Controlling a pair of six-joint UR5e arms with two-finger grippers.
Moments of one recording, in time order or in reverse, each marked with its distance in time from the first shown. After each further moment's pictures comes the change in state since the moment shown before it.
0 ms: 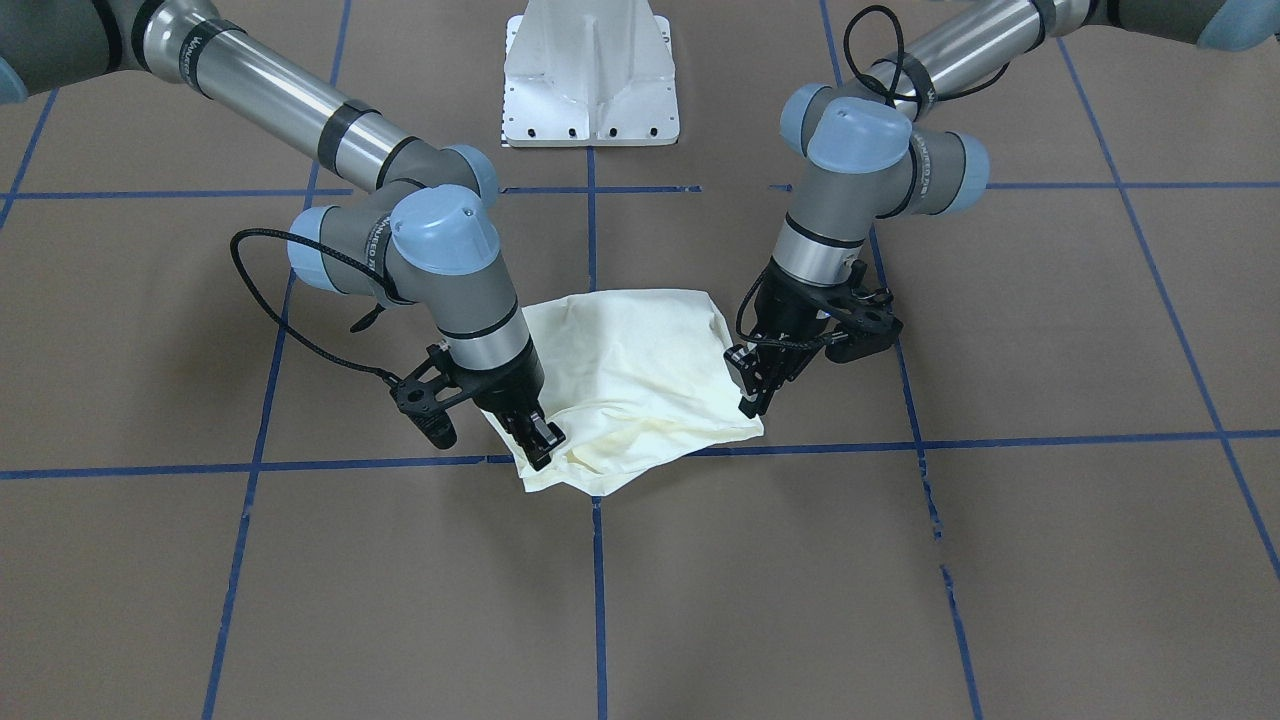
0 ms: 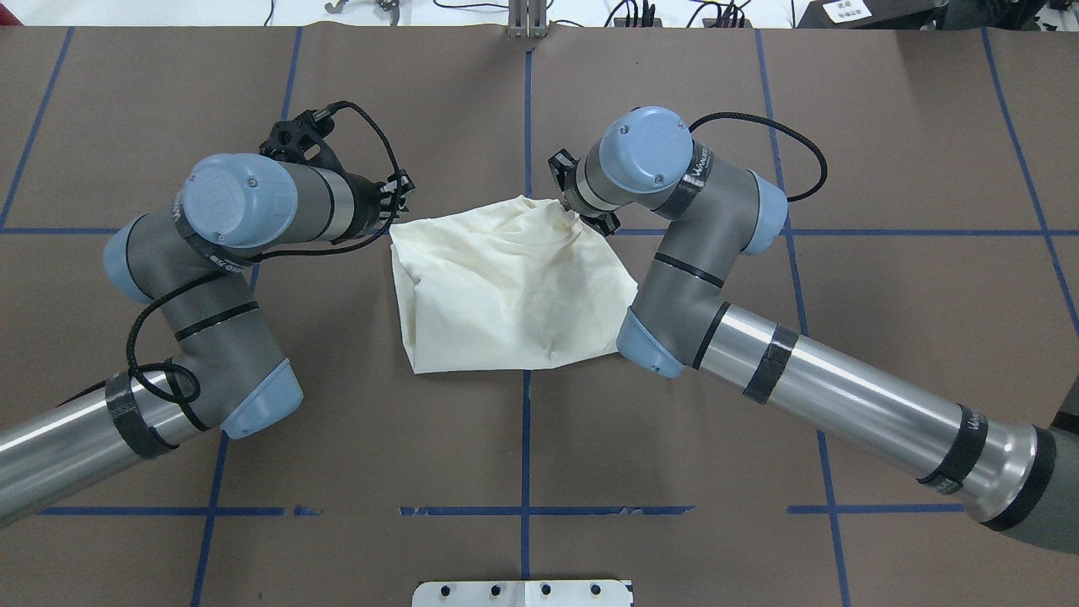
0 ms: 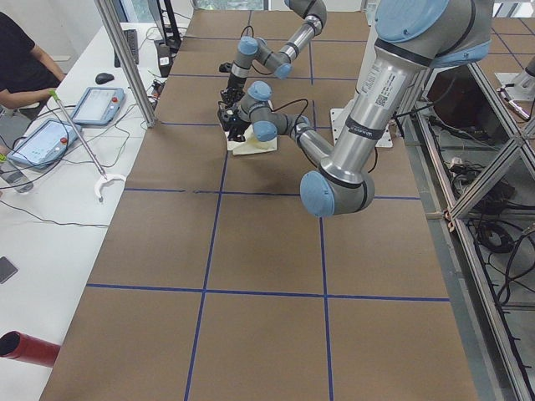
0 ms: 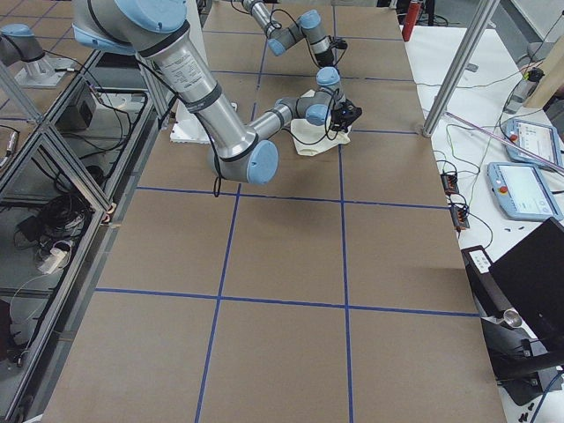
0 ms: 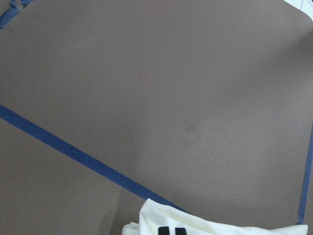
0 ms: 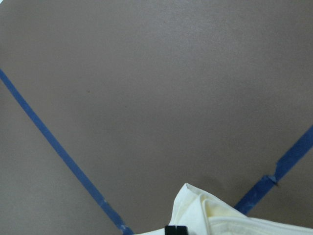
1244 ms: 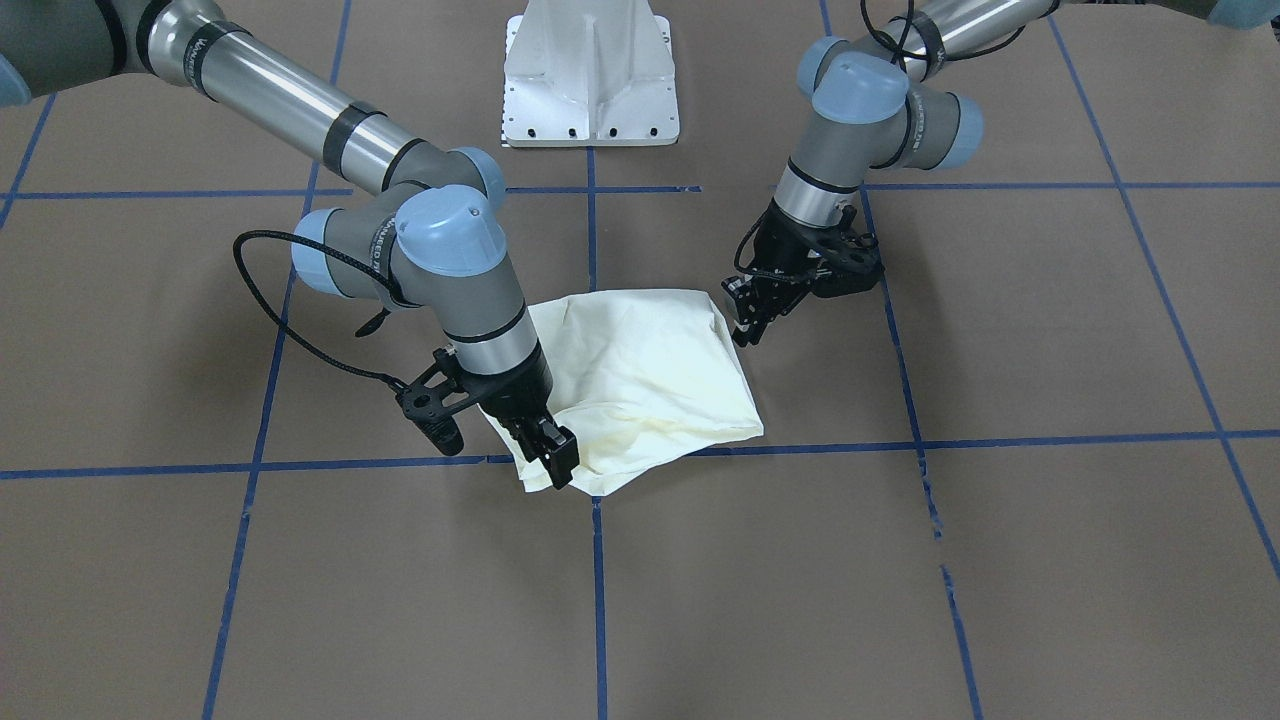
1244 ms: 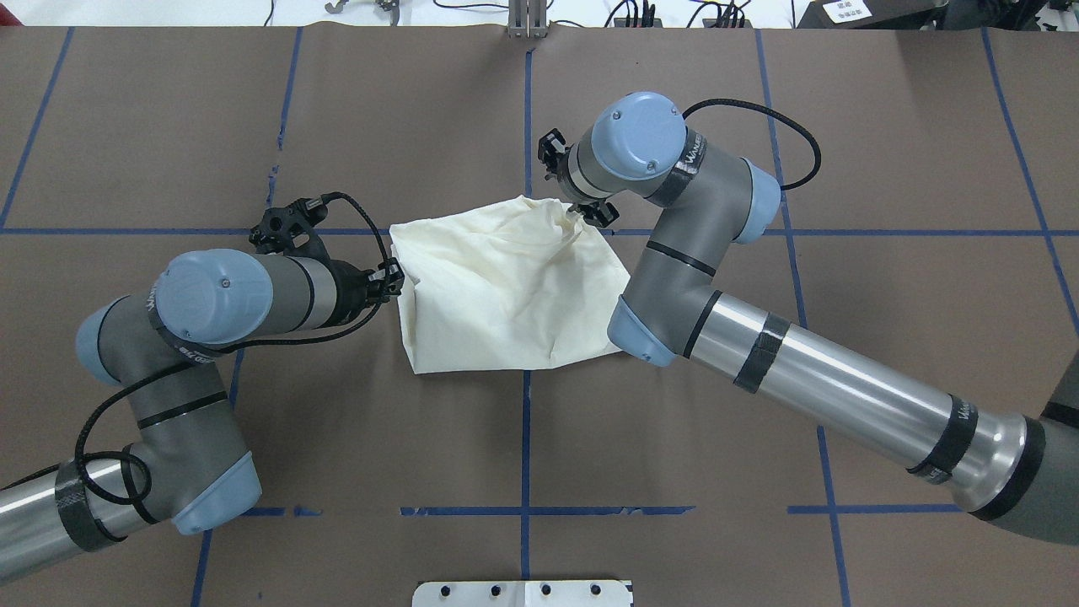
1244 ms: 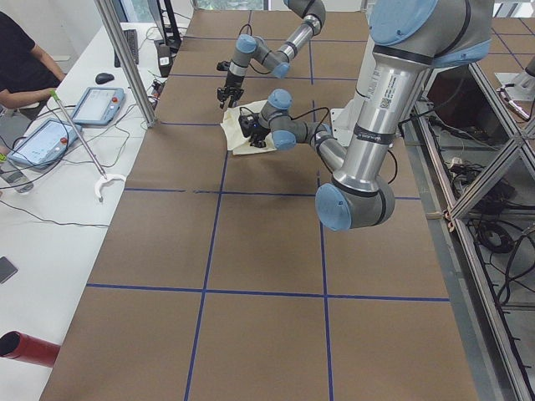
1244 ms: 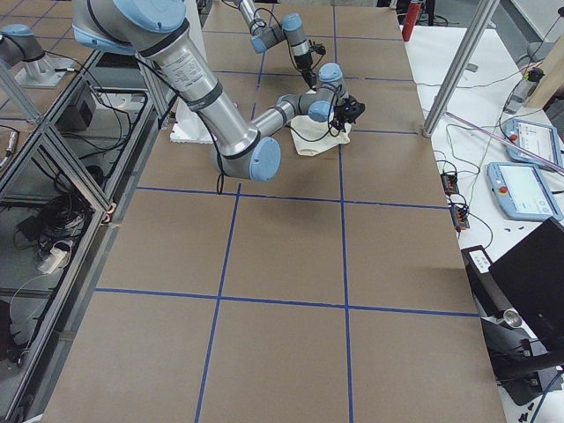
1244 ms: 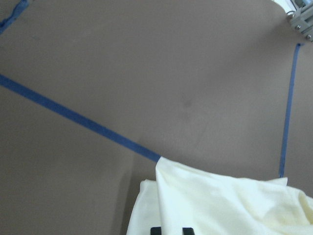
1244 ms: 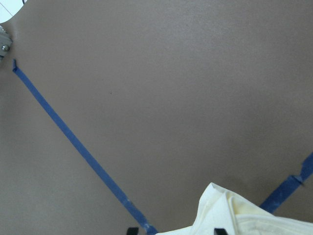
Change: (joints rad) left arm 0.129 0.148 -0.126 -0.002 0.006 -0.008; right arm 0.011 0.036 -0.029 0.007 -0.005 -0.001
